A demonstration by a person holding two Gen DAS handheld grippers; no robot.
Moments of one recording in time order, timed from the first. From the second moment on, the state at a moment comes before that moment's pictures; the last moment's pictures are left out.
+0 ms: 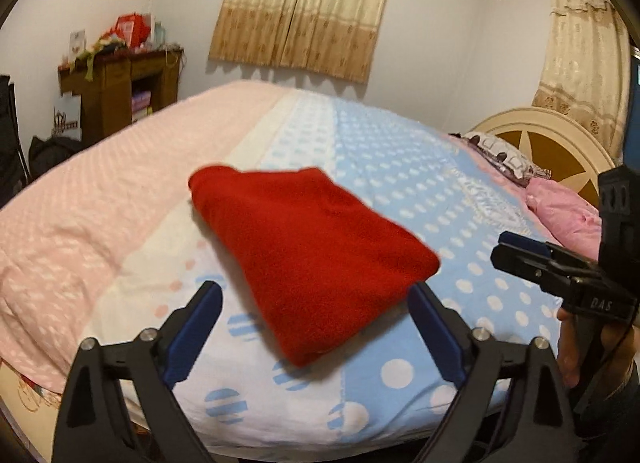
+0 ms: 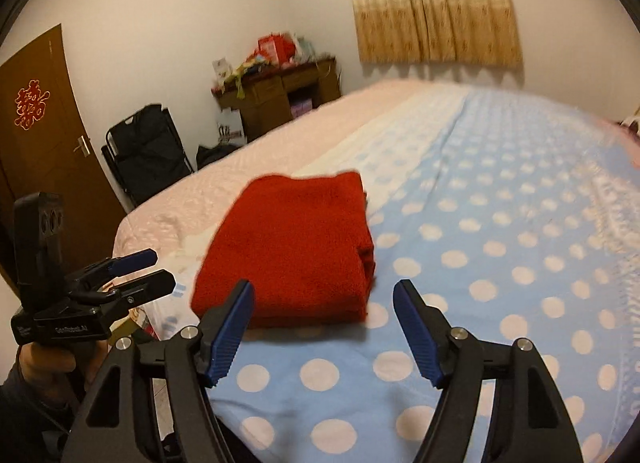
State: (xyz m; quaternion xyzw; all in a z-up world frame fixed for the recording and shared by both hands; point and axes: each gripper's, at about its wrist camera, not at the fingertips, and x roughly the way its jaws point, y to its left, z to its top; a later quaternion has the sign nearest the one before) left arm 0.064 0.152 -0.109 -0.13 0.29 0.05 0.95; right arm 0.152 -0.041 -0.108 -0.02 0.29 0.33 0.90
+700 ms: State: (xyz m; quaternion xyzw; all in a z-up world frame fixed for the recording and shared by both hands) left arm 0.063 0.143 -0.100 -0.13 0.27 0.04 0.95; right arm 0.123 -0.050 -0.084 -0.03 0.25 0.30 0.92
